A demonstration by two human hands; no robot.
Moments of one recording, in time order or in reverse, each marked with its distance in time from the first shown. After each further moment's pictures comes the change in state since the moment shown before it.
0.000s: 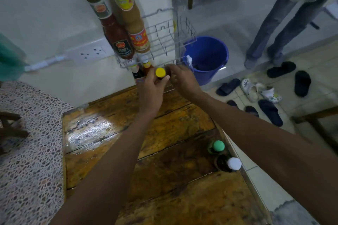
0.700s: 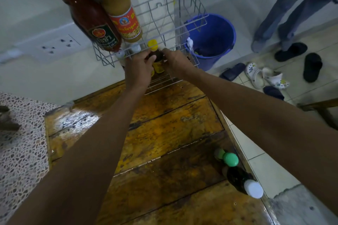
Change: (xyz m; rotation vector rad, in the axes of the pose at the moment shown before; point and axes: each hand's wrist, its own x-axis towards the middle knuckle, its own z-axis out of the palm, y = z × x) left_hand 0.100 -0.058 0.029 0.132 -0.082 -0.124; right_hand 0.085 0.055 0.056 -0.026 -0.251 0.105
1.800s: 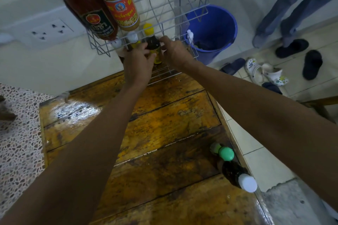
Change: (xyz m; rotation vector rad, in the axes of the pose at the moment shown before) left_hand -0.005 -0.005 0.010 0.130 0.039 0.046; right_hand -0.003 -0.002 -0.004 0.028 0.025 0.046
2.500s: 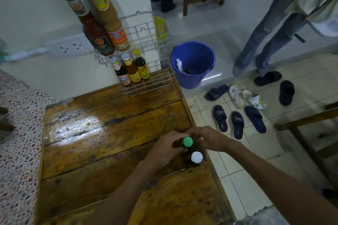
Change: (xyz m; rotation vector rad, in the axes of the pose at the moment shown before) left_hand -0.273 0.049 0.047 -0.175 -0.649 0.147; right_hand -0.326 0.089 -0.067 0.142 -0.474 -0.097
